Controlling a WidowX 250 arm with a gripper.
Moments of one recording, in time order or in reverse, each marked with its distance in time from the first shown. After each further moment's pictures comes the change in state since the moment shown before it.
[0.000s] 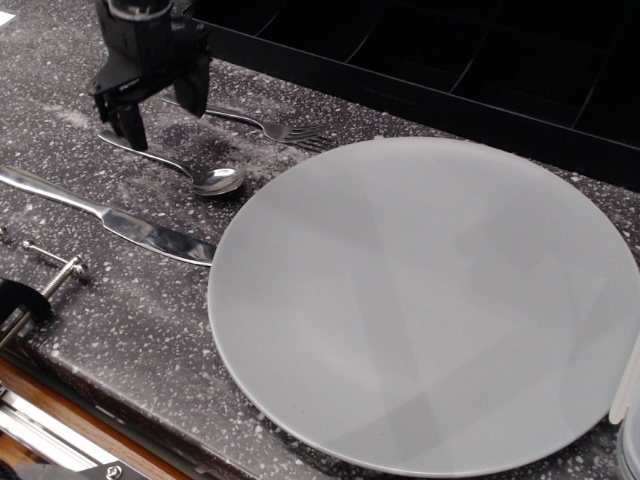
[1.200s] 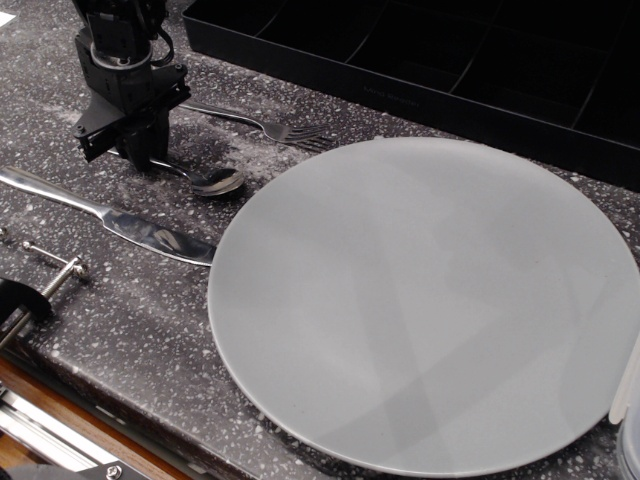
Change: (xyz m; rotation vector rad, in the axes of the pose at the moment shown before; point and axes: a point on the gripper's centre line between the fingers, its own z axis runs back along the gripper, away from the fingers) arm 0.000 0.013 -0.030 0.006 -0.006 0.029
